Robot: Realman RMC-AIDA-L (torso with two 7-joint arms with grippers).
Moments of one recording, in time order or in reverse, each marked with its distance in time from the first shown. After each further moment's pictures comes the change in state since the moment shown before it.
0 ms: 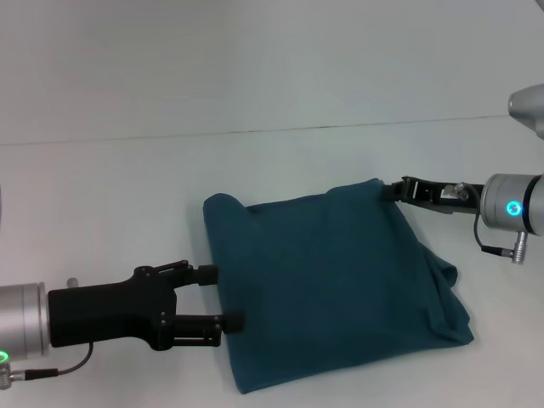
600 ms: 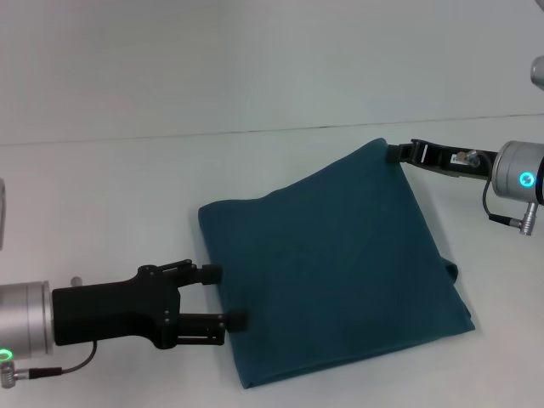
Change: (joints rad) left arm -0.008 -0.003 0.000 -0.006 0.000 -0.003 -0.005; right arm -0.010 -0.005 -0.006 -0.074 0.101 -0.045 -0.064
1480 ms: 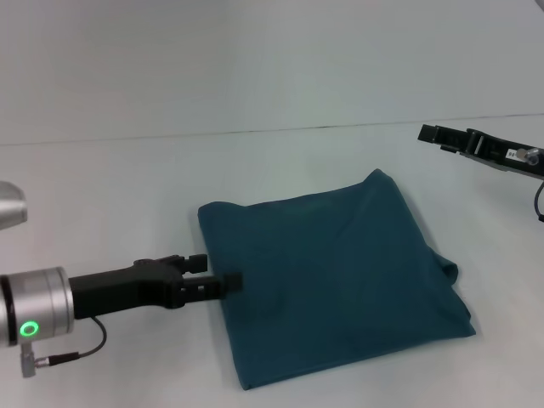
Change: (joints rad) left arm -0.030 -0.007 0.004 -0.071 -0.003 -0.214 -0.215; right arm -0.118 -0.026 0.010 -0.072 0.142 -0.098 -0.063
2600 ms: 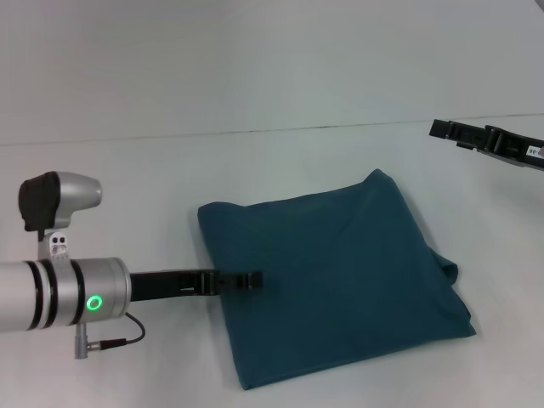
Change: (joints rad) left arm -0.135 -0.023 0.098 -0.112 0.108 -0.304 -0.310; right arm -0.029 -0.030 0.000 -0.037 0.003 -0.090 0.002
